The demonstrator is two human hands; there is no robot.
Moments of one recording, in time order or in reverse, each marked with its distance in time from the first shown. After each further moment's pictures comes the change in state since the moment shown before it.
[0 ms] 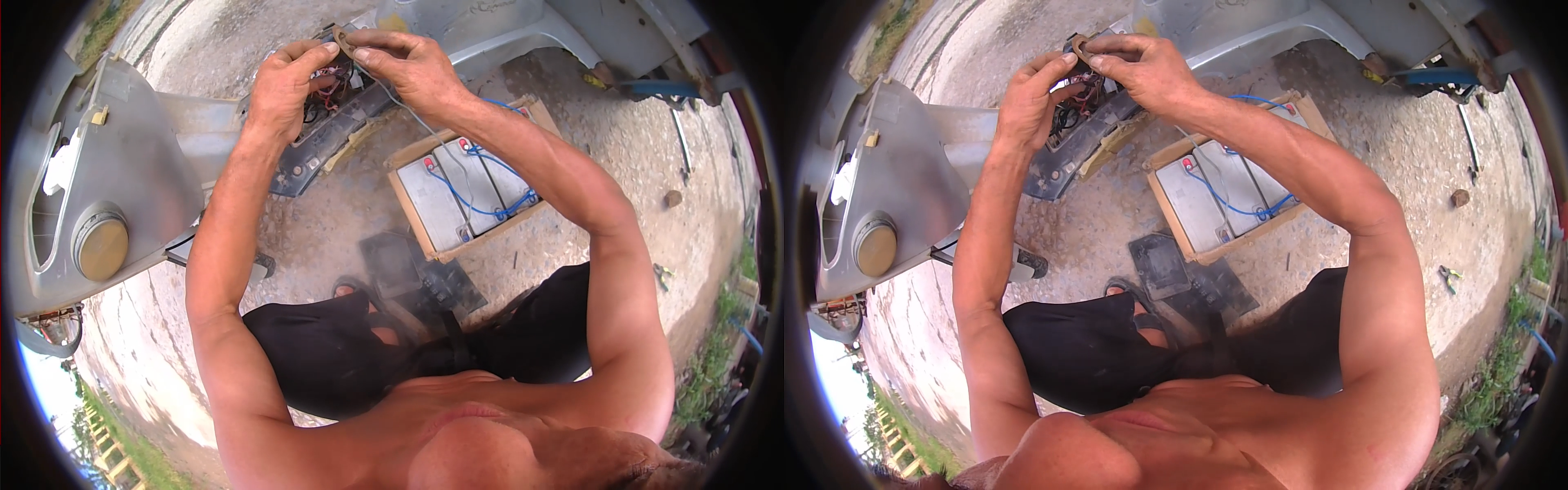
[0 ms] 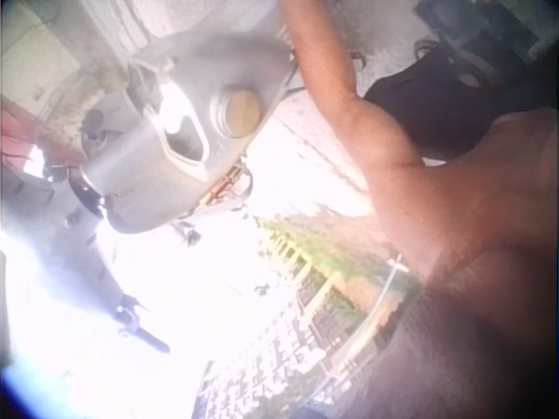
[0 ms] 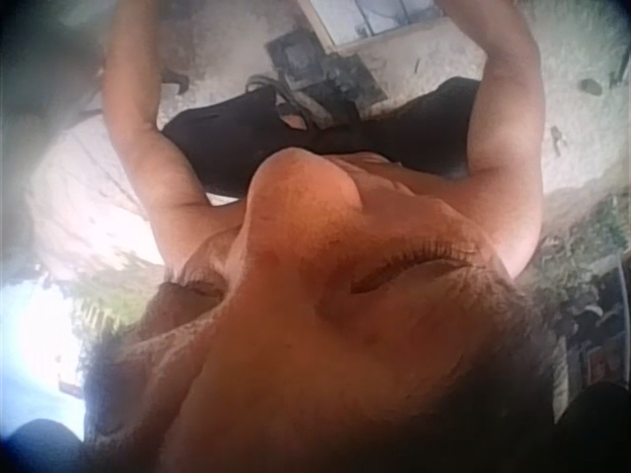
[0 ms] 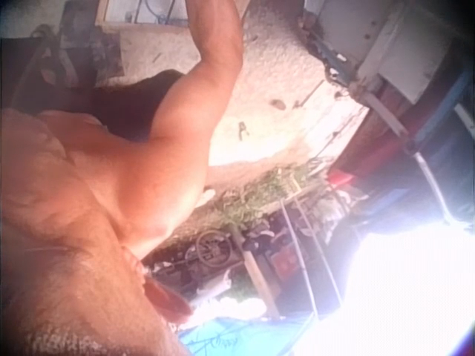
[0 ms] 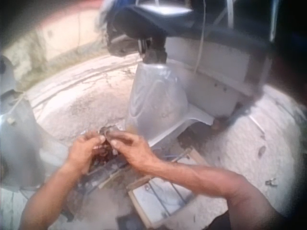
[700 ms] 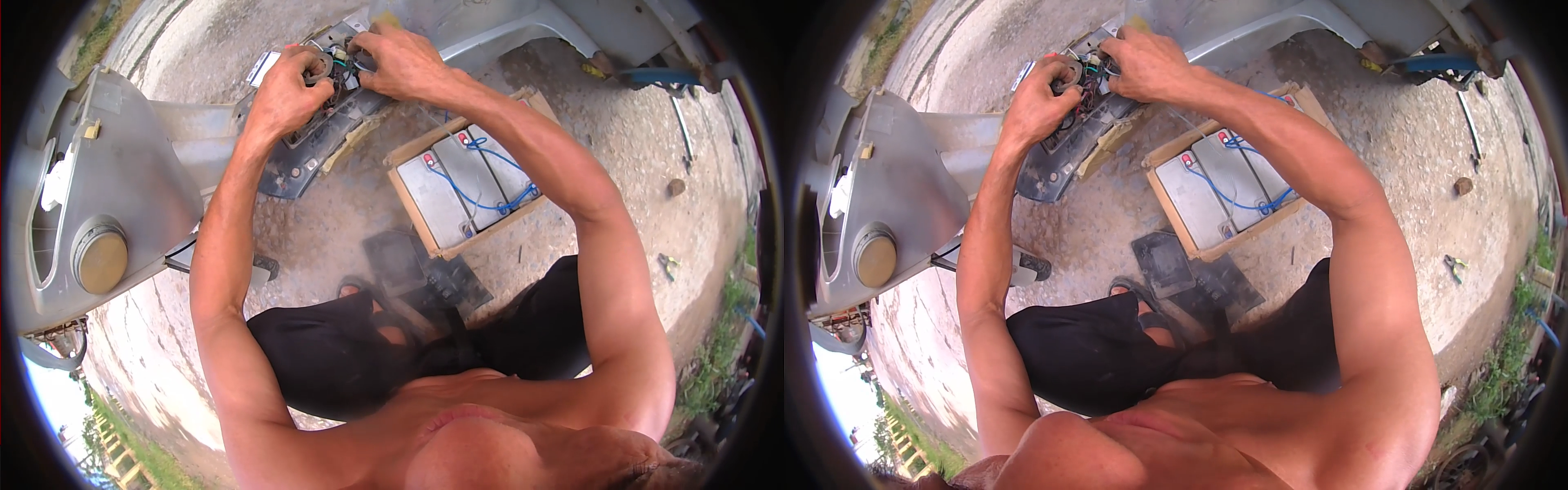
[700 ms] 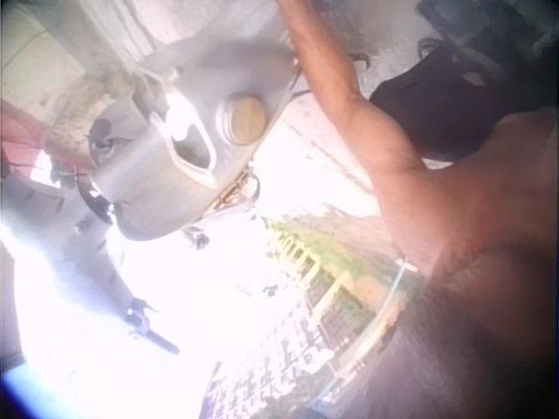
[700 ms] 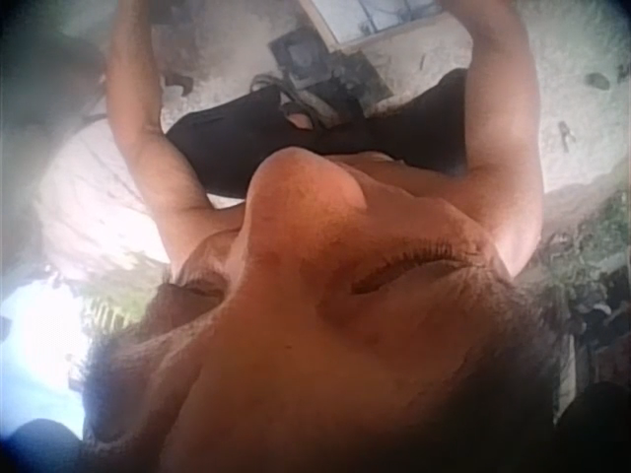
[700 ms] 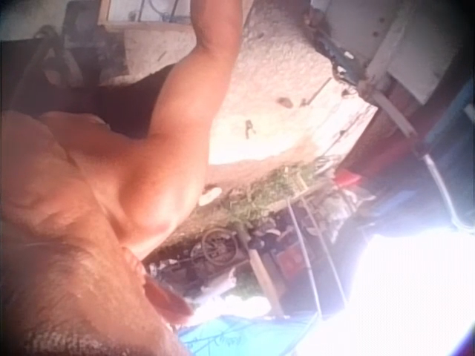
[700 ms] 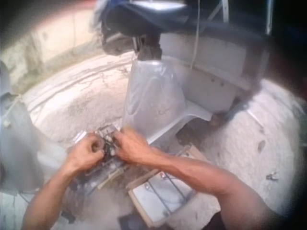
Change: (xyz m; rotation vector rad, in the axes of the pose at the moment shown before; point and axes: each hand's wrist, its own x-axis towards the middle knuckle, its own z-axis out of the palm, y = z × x) left_hand 0.014 -0.014 -0.019 1.041 -0.112 0.282; right_hand 0.028 0.031 -0.015 -1.144 -0.084 -0.329
